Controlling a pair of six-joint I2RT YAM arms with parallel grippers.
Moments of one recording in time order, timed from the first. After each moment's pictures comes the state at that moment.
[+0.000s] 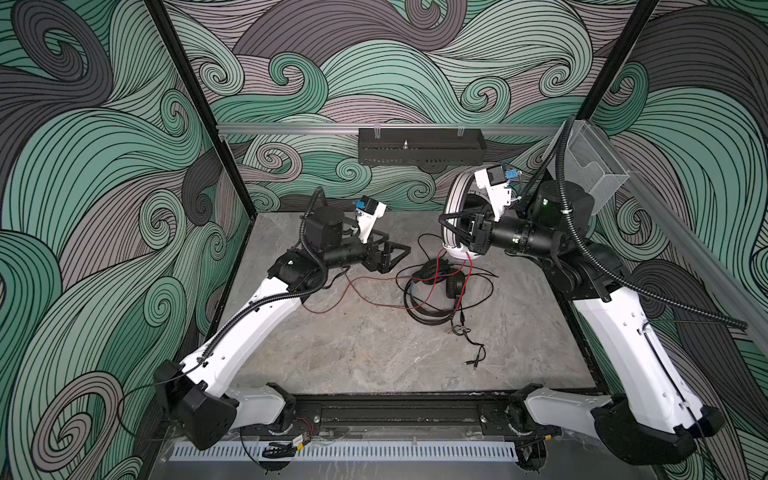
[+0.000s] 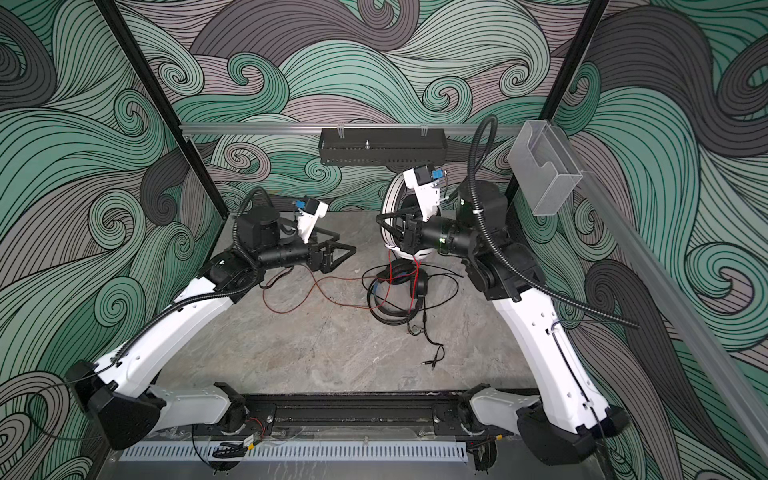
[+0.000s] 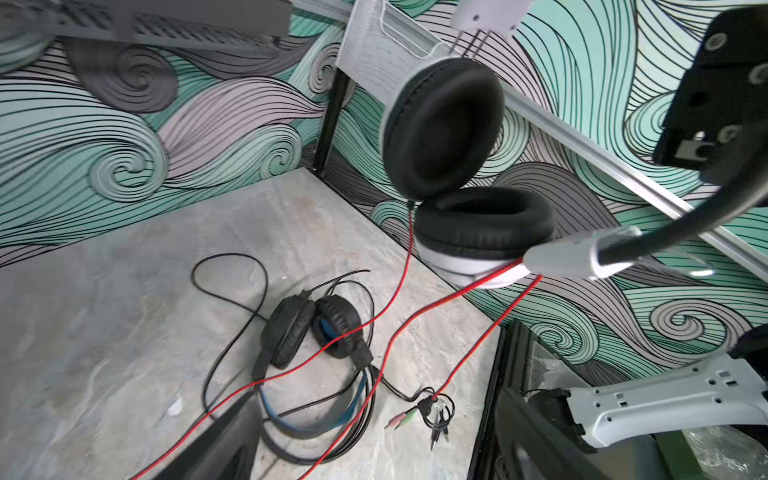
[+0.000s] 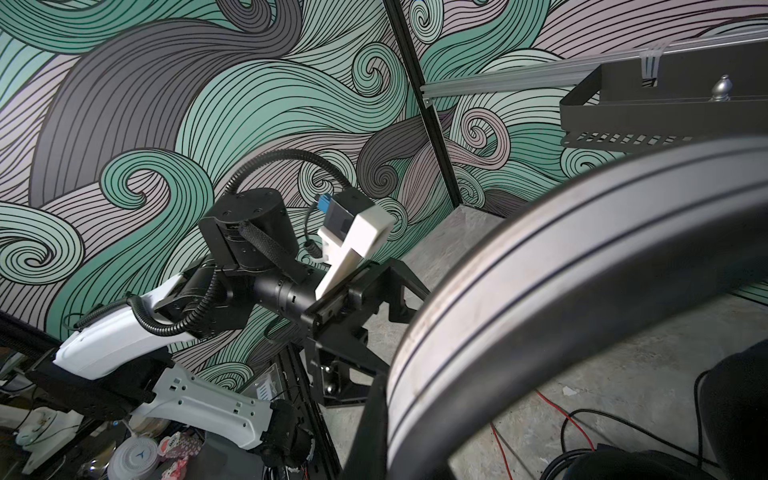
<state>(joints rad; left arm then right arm) -0.58 1.34 1.37 -0.33 0.52 -0.24 0.45 1.24 1.71 -0.67 -0.61 0.27</state>
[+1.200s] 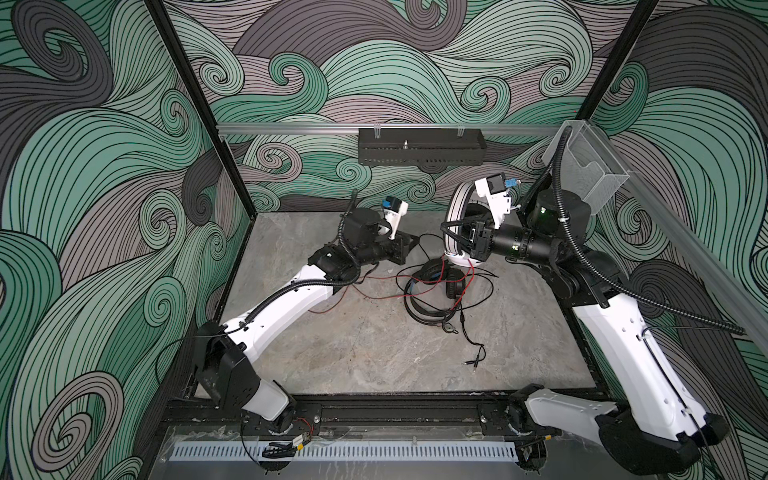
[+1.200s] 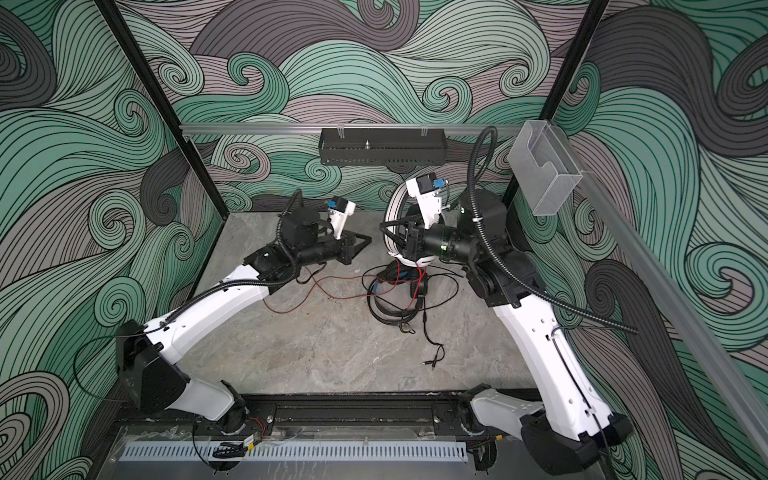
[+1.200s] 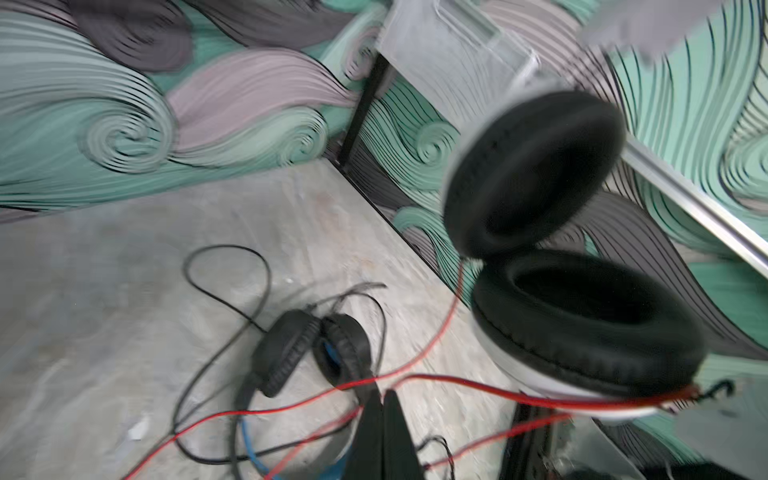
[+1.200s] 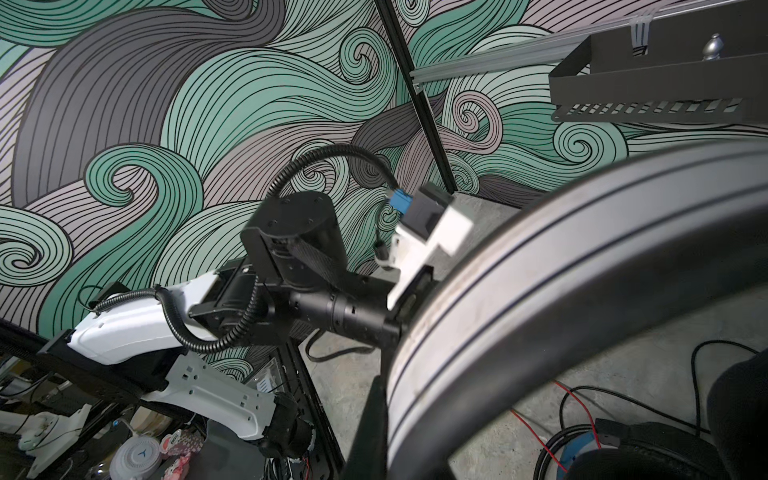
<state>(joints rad) -0.61 1.45 1.38 -0.23 0.26 -0.38 0.44 1.19 1.61 -0.66 -0.61 0.27</state>
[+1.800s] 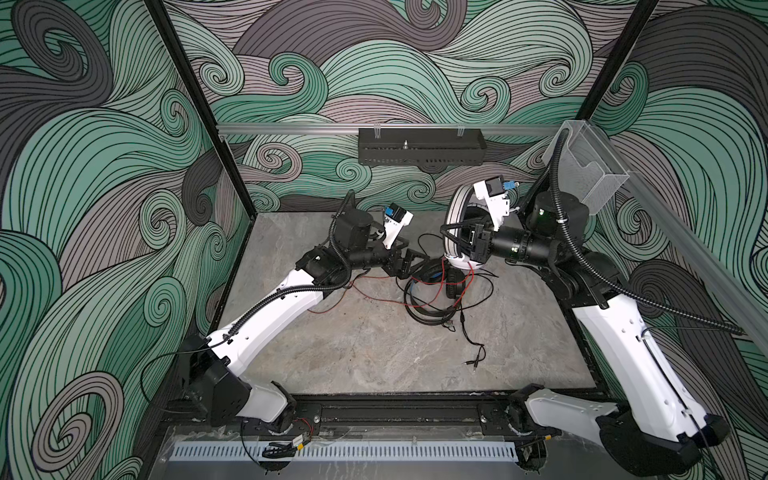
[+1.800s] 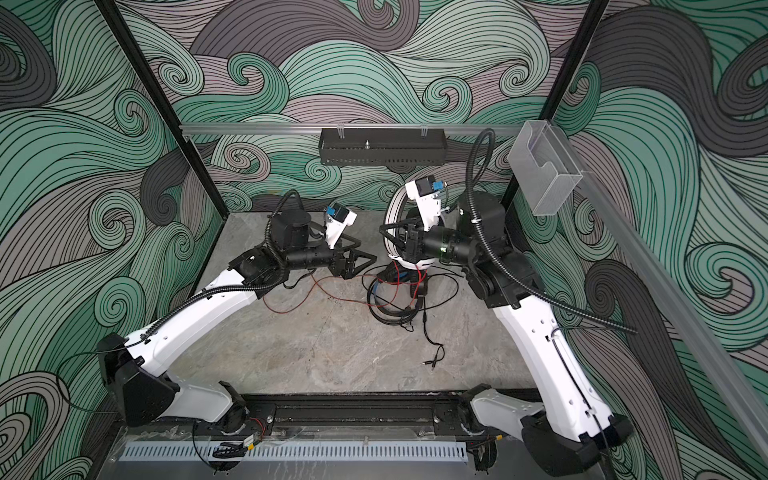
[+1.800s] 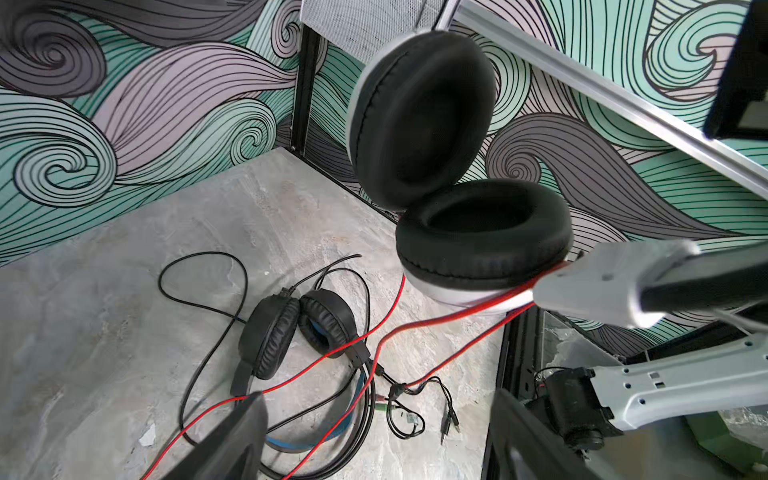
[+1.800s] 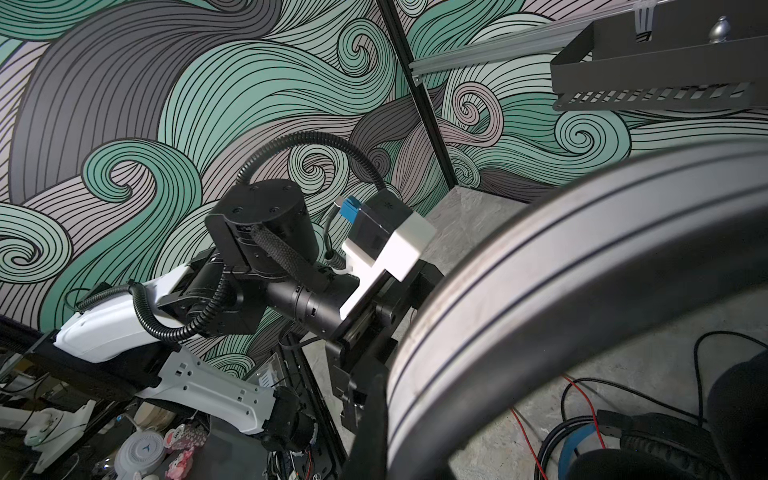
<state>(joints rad) -0.69 1.44 1.38 -0.34 0.47 -0.14 0.44 1.19 1.60 -0.67 -0.61 0.27</state>
